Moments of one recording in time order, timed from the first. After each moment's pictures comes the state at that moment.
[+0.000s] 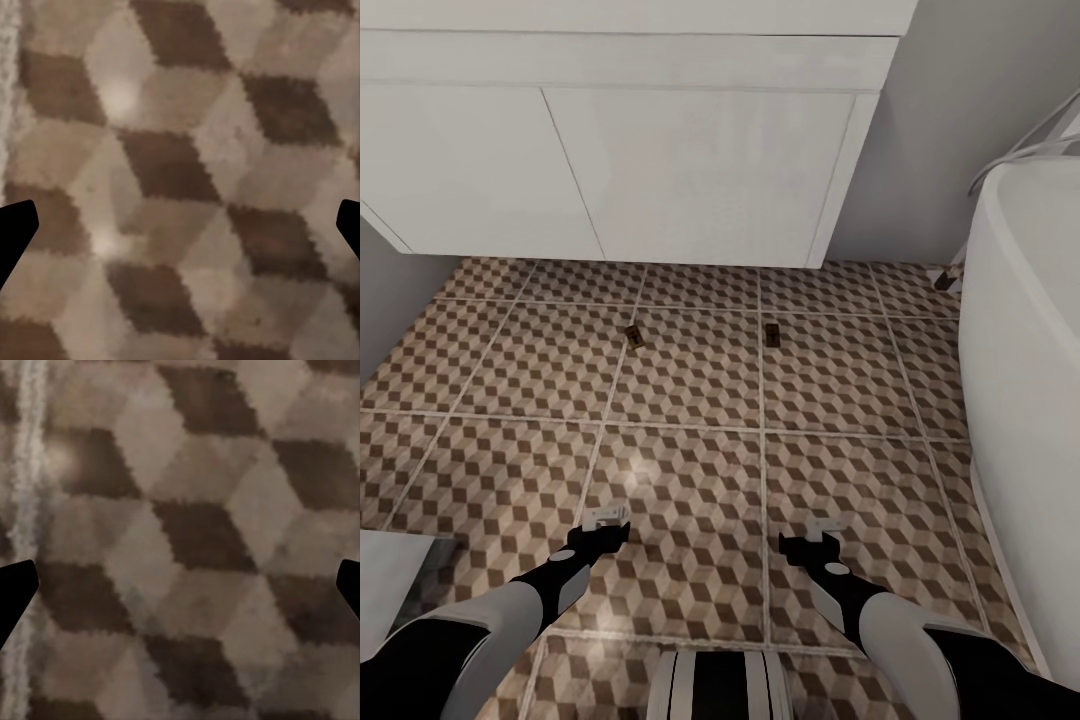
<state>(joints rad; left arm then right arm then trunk) -0.88 0.03 -0.16 -0.01 0.21 -0.20 -0.01 -0.86 0.09 -0.16 0.02 0.19 -0.24 -0.11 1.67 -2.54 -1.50</state>
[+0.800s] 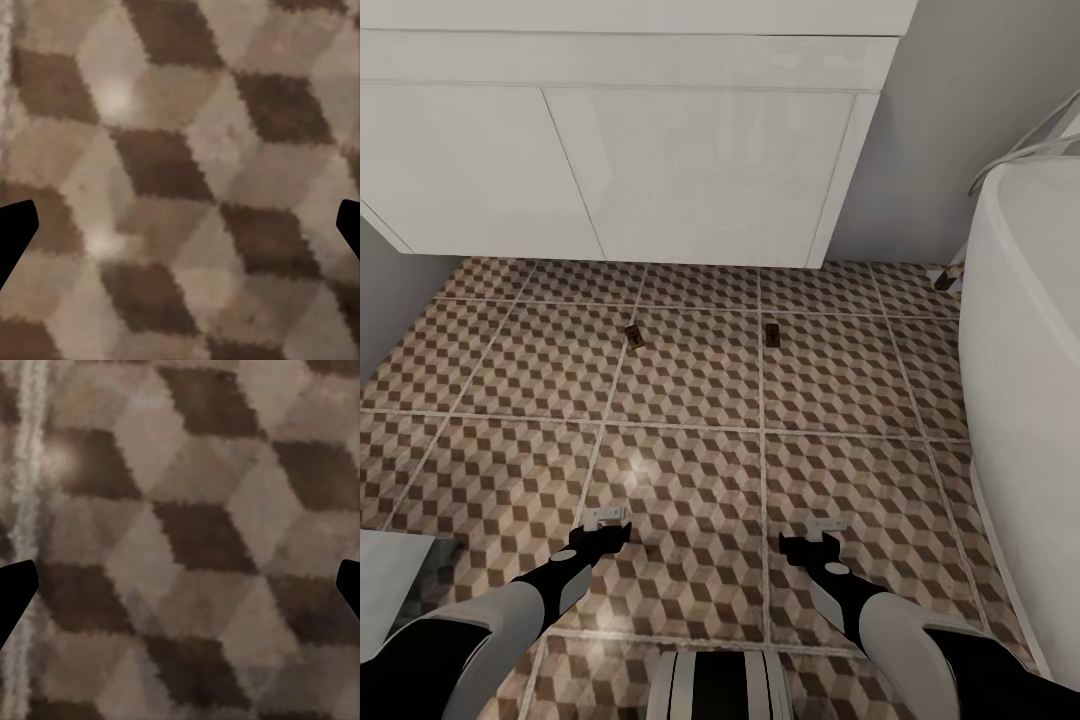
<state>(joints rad) -0.88 0.03 -0.16 -0.01 0.21 -0.20 -0.01 -0.86 0.09 -0.16 0.02 0.19 -0.24 -0.11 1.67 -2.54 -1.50</state>
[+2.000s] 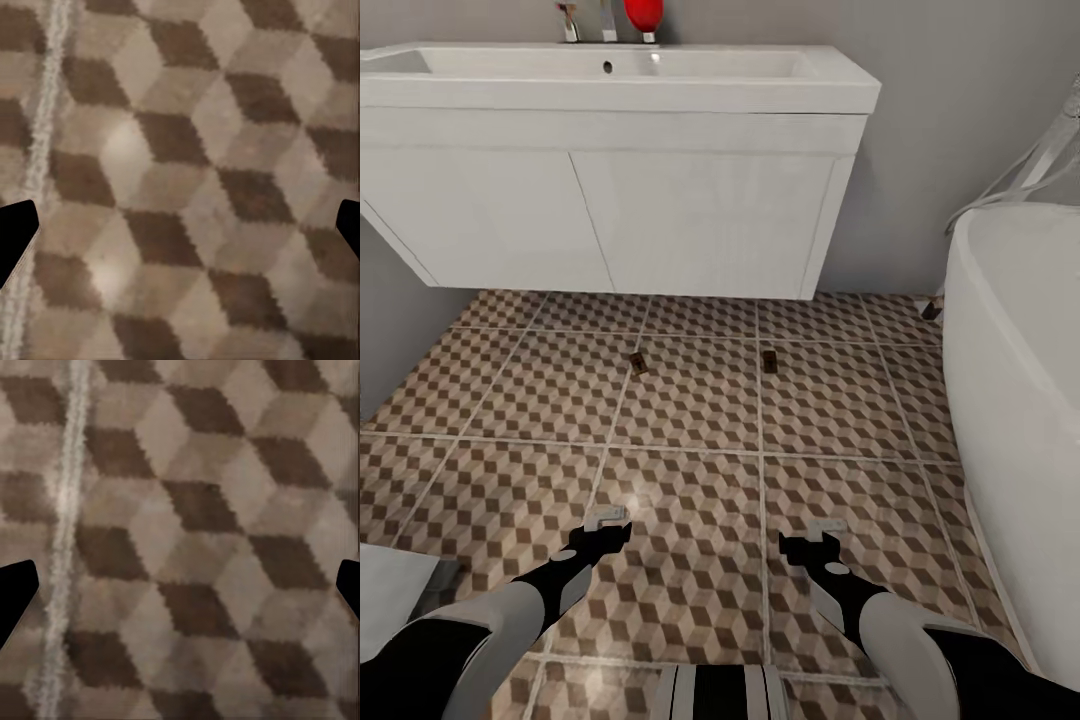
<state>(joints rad) -0.88 0.03 -0.16 -0.01 0.21 -0.20 -0.01 -0.86 0.09 -0.16 0.02 0.19 -0.24 -0.11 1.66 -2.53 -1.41</state>
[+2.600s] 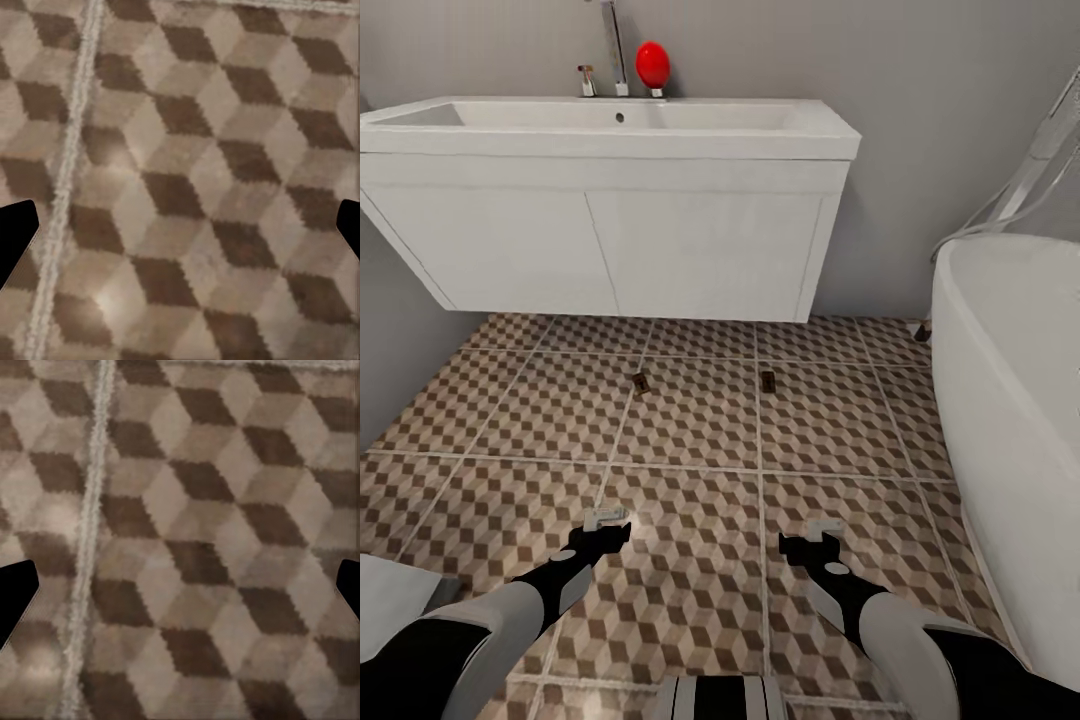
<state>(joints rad) -0.88 0.03 -0.16 -0.01 0.21 -0.20 -0.01 -0.86 0.09 -0.16 0.02 0.19 -0.24 -0.11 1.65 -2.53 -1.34</state>
